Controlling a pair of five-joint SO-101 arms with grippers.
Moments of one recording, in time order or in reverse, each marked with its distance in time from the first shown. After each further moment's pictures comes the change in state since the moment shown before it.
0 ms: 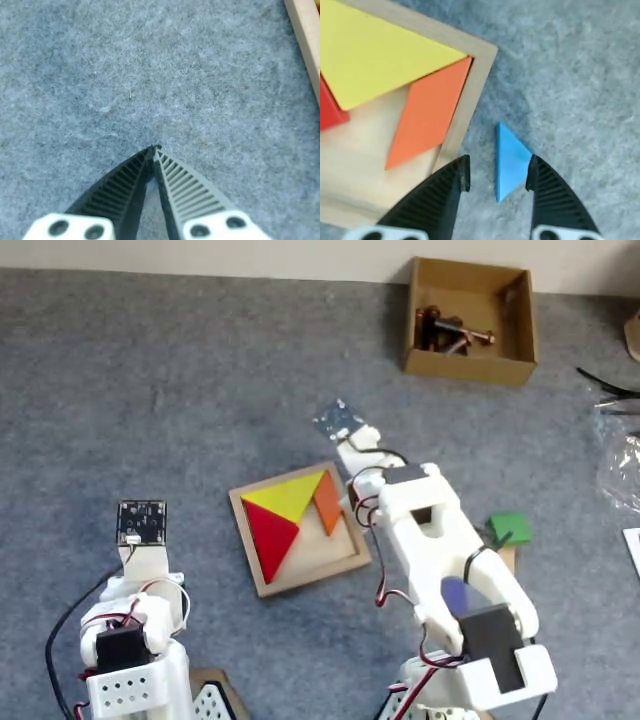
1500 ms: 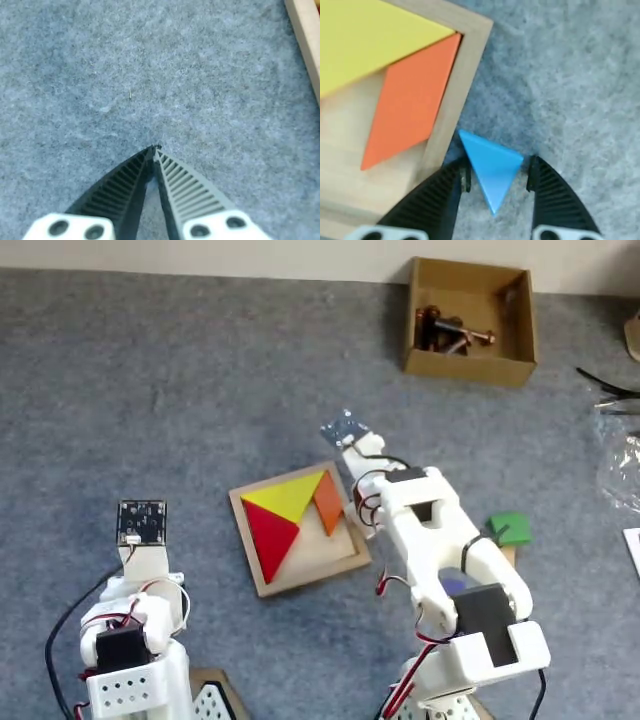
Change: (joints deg) left arm 0.0 0.0 0.0 0.0 0.0; right arm 2.1 7.6 0.3 -2.5 1.1
